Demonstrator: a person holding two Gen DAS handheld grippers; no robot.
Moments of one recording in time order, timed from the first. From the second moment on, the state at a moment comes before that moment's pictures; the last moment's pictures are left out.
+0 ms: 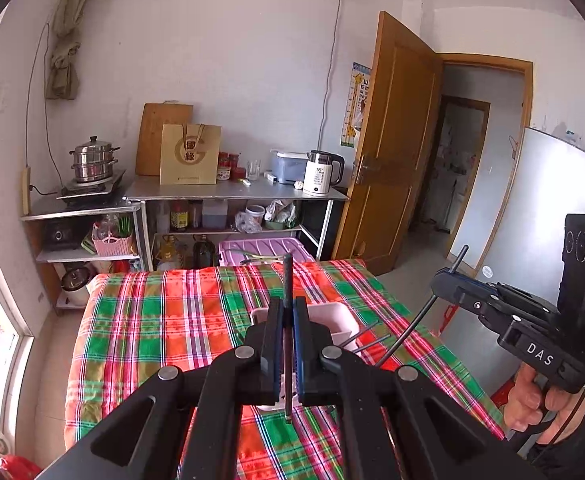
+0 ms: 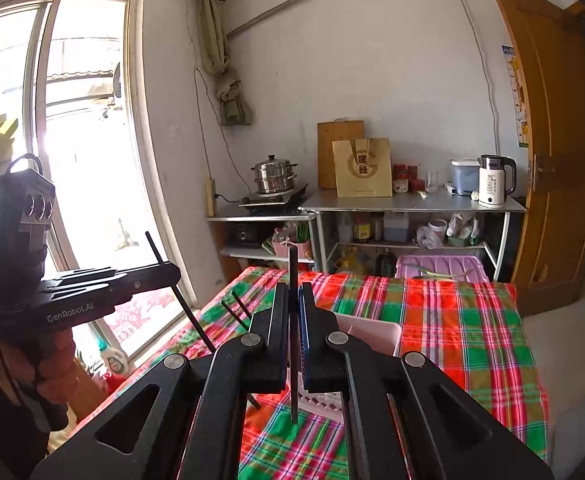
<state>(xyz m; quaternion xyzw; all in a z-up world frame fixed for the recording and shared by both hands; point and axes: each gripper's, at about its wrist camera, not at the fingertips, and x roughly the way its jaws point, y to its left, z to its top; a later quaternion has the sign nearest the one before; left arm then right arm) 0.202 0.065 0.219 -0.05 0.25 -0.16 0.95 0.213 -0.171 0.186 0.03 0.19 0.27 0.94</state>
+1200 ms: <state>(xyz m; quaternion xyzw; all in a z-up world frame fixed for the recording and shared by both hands) 0.333 0.057 0.164 -0.05 0.31 -0.16 0.94 0.322 -0.170 0.141 0.06 0.24 0.25 0.94</state>
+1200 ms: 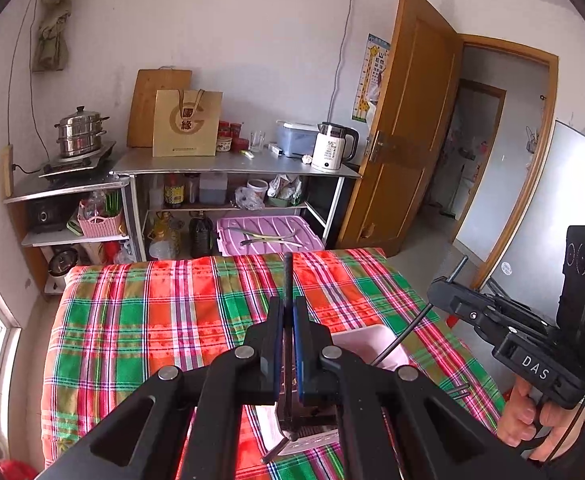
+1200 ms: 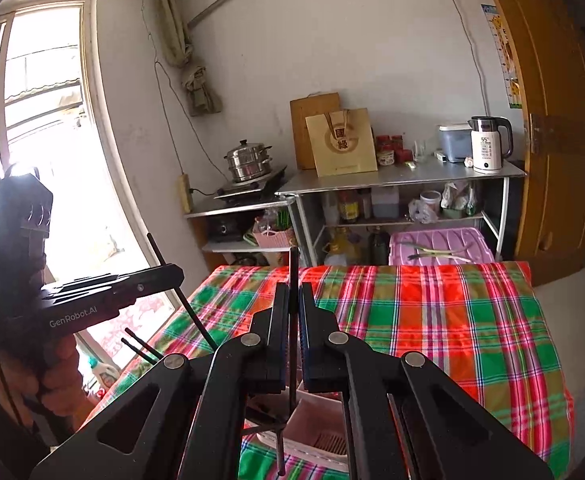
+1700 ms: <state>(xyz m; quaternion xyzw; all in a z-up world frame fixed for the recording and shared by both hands) 0.338 0.054 0.141 -0.04 0.34 -0.15 0.93 0.329 -0.161 0.116 0.04 0.29 0.25 0.92</state>
